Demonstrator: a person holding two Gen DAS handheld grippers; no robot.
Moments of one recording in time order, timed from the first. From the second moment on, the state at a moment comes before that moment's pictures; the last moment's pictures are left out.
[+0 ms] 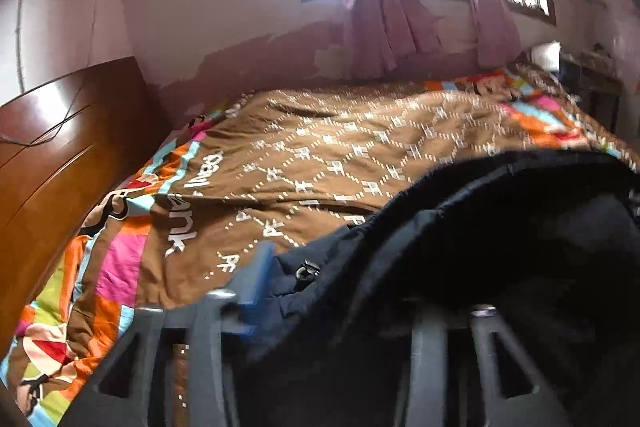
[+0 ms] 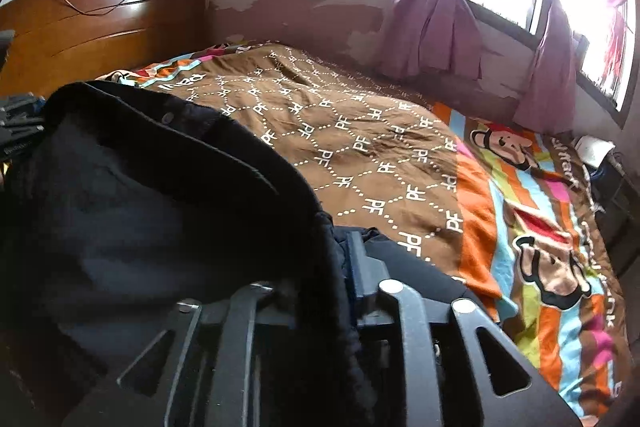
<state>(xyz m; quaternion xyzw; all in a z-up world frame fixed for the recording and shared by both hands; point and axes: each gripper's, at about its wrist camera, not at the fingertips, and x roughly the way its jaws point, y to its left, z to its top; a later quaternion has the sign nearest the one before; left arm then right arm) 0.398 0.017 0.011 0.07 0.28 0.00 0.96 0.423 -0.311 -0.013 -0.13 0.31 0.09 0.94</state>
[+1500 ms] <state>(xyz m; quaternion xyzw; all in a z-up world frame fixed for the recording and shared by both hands) 0.485 -0.026 -0.028 0.05 0.42 -0.05 0.91 0.478 -0.326 -0.049 -0.03 0.39 0.11 0.91</state>
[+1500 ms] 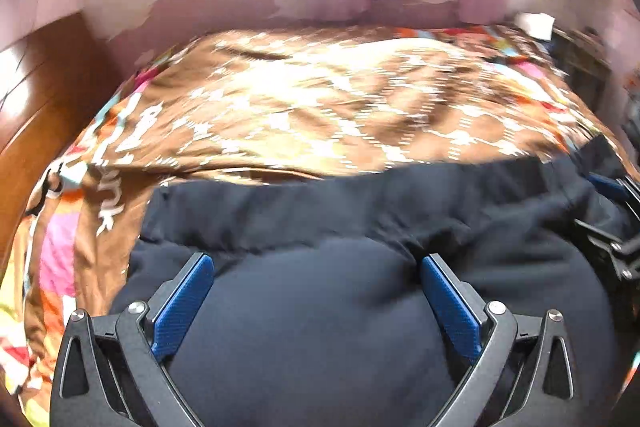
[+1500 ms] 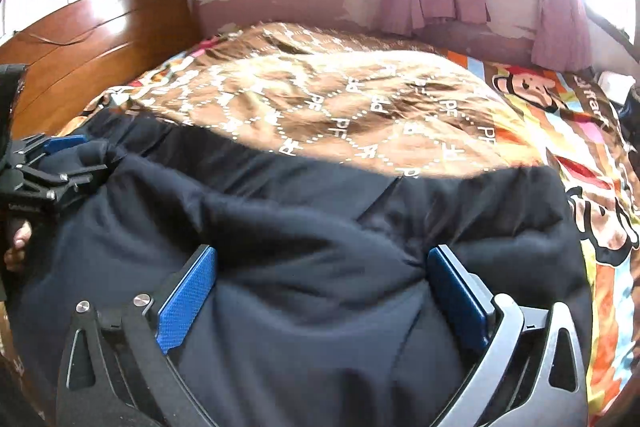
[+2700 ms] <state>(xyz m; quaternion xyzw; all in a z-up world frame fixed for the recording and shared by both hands) 0.520 -0.013 -0.075 -0.03 0.40 -0.07 0.91 0.516 -0.334 -0.108 0.09 0.40 0.15 0.90</state>
